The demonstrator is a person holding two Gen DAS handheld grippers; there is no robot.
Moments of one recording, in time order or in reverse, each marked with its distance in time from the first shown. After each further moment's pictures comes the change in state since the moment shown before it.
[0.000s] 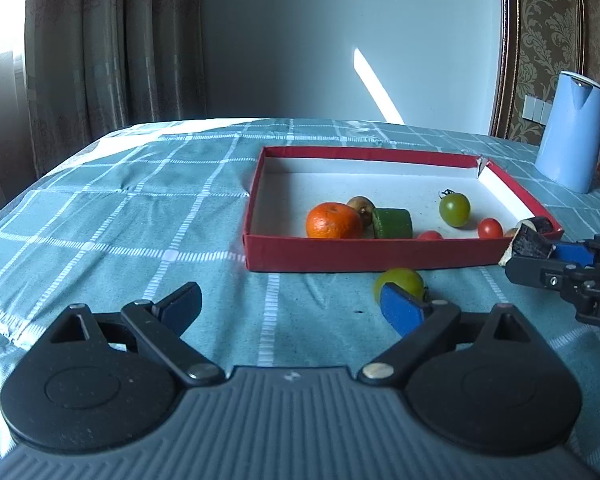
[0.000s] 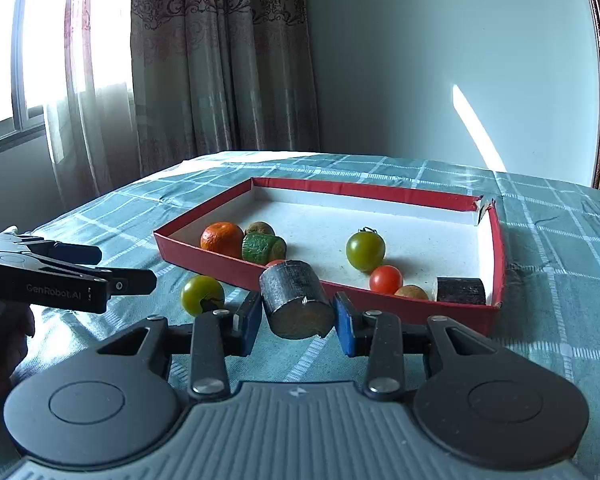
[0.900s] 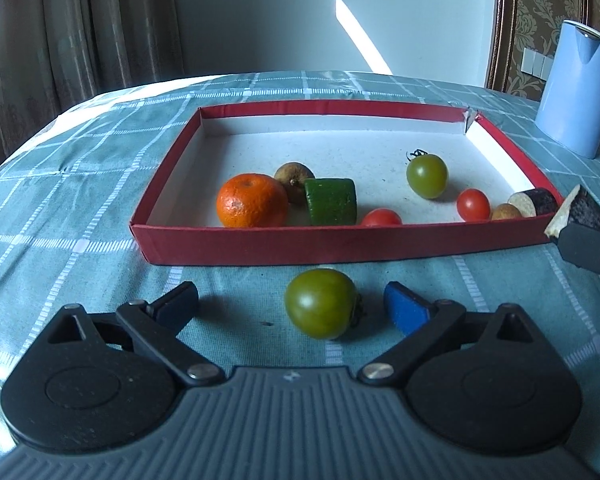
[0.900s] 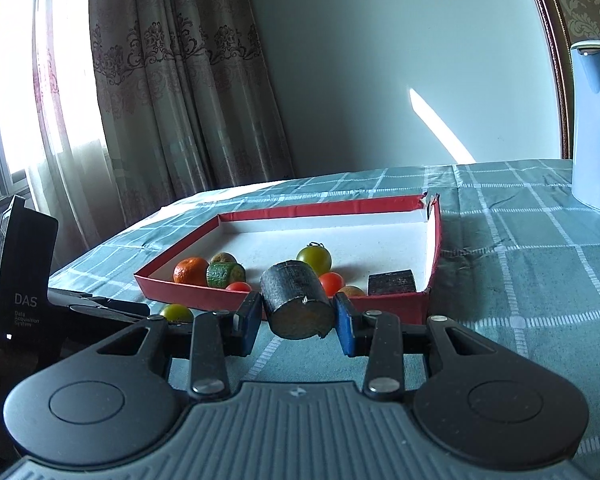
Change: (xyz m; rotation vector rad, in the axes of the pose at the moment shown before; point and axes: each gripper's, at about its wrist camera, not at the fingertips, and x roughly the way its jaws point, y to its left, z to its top) left arm 0.054 -0.052 0.011 0.023 0.152 -0.004; right arm -0.026 -0.037 -0.007 0.152 -0.084 -0.018
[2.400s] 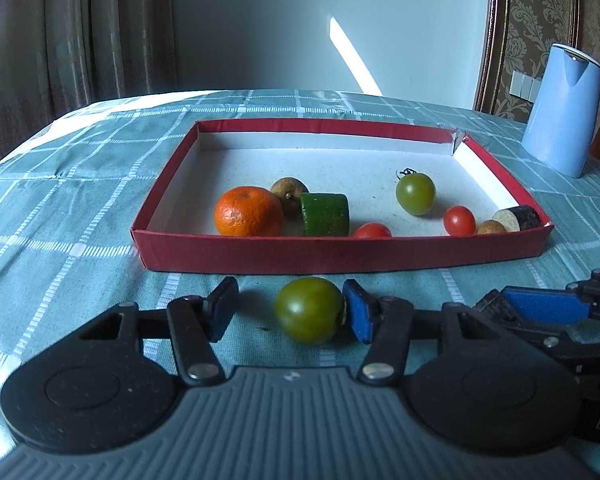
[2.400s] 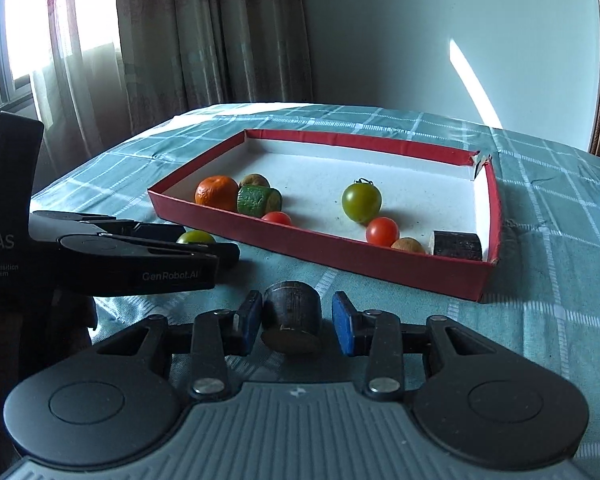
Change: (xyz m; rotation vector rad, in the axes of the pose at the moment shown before) left arm -0.010 0.006 -0.003 -0.028 -0.061 -0.047; right arm 0.033 0.049 -0.006 -0.159 0.256 -0.013
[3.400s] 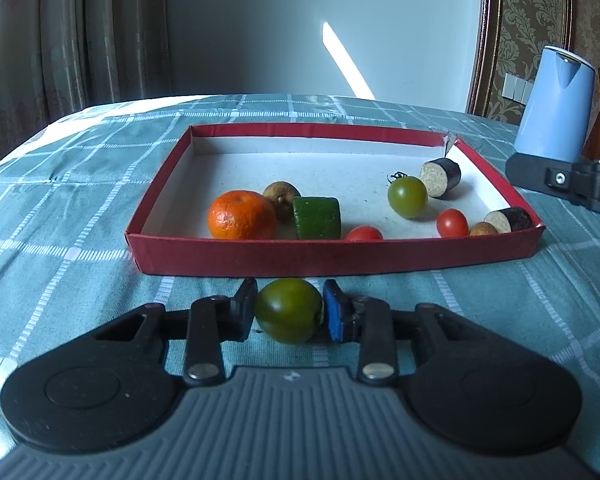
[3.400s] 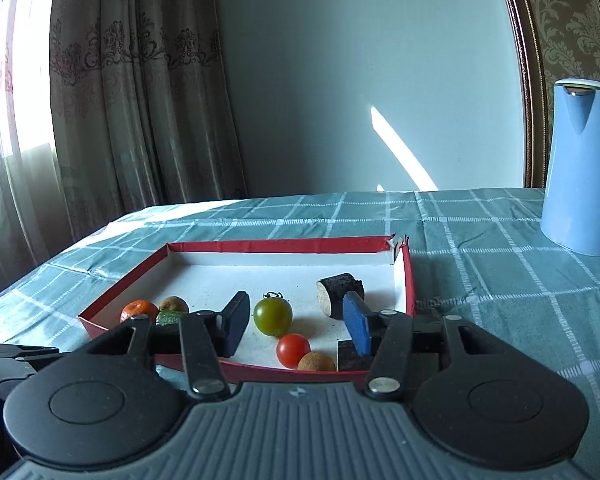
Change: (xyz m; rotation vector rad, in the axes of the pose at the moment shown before) left arm -0.002 0.000 0.000 0.002 -0.015 -0.024; right arm -0.024 -0.050 0.017 0.191 -0.318 -0.145
